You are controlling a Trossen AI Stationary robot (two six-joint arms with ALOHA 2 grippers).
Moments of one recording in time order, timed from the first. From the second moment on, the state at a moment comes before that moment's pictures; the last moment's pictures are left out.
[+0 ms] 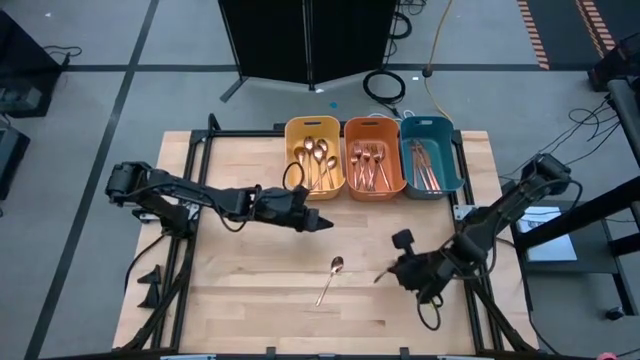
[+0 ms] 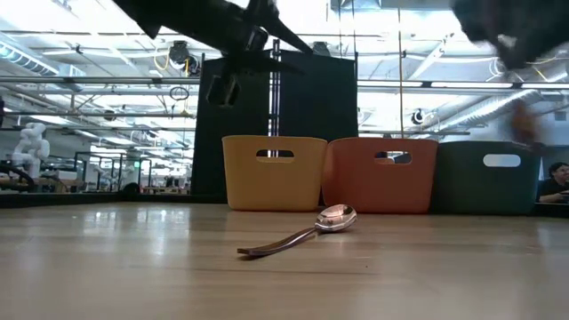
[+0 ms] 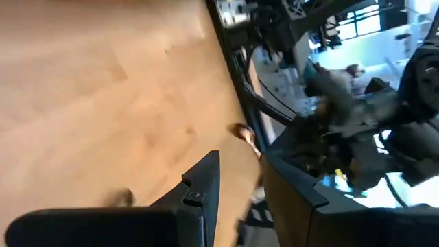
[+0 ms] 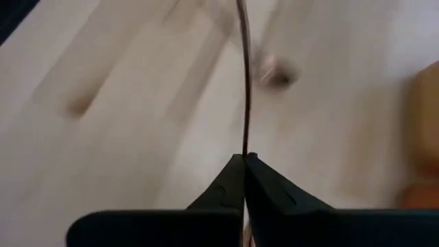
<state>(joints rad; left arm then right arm) -0.07 1.52 0.91 0.23 0.01 -1.25 0.70 1.28 0.87 -0.60 0.38 0.16</state>
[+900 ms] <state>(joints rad) -0.08 1.74 1.10 0.19 0.15 -0.37 0.45 1.26 1.01 -0.68 0.33 0.36</state>
